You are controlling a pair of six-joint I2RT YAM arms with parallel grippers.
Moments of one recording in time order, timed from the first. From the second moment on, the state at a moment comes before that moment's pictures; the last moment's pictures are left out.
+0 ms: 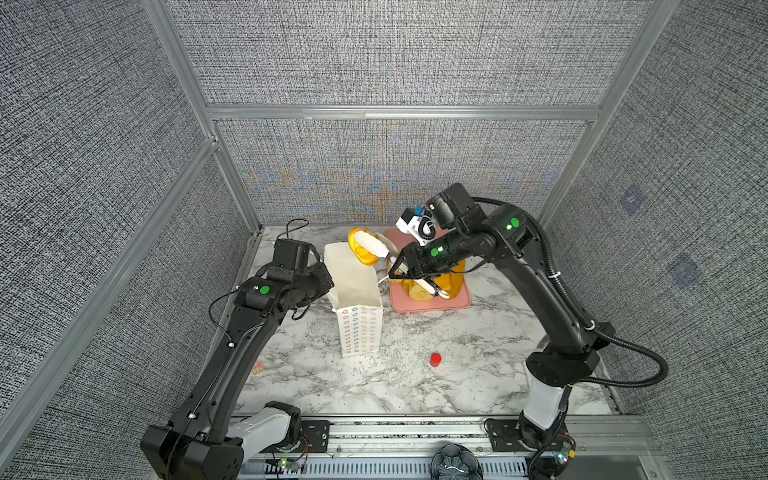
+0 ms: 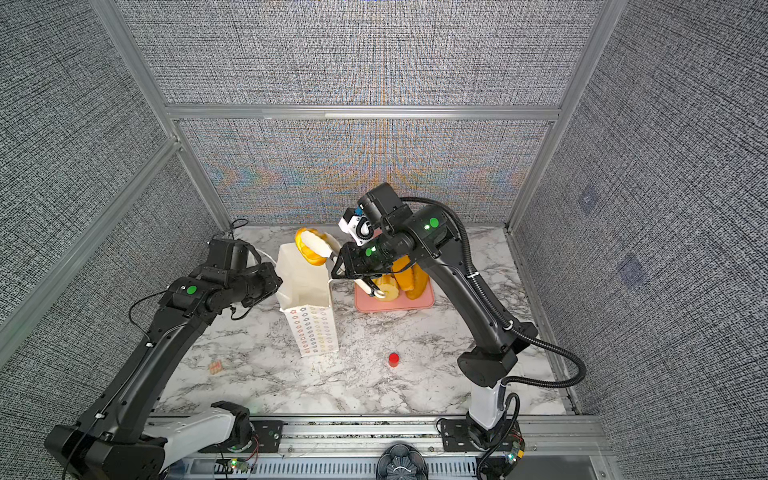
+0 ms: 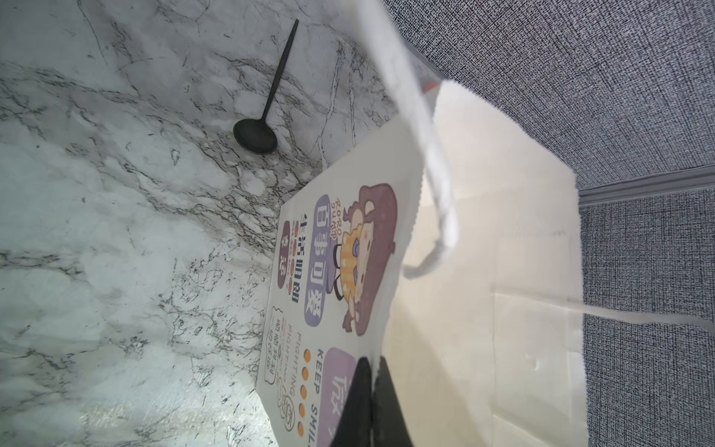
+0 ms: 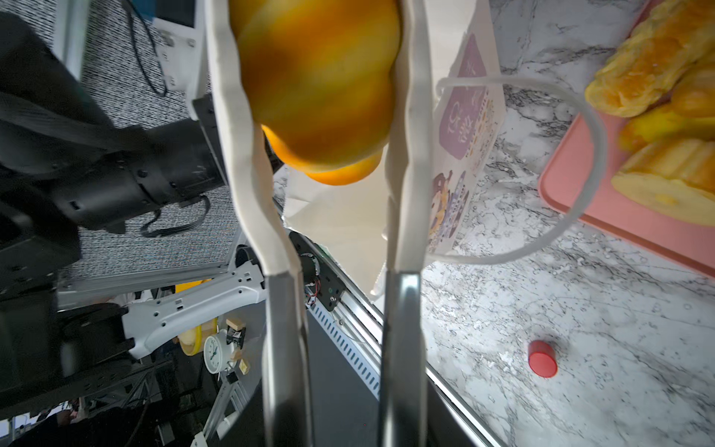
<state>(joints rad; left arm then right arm) -0.32 1.16 1.26 -0.91 0.10 -0.75 0.77 1.85 2.41 -1.48 -0.41 0.46</state>
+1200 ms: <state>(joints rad) -0.32 1.19 1.27 -0.88 0.13 -0.74 0.84 1.91 2.40 -1.53 -0.29 0.41</state>
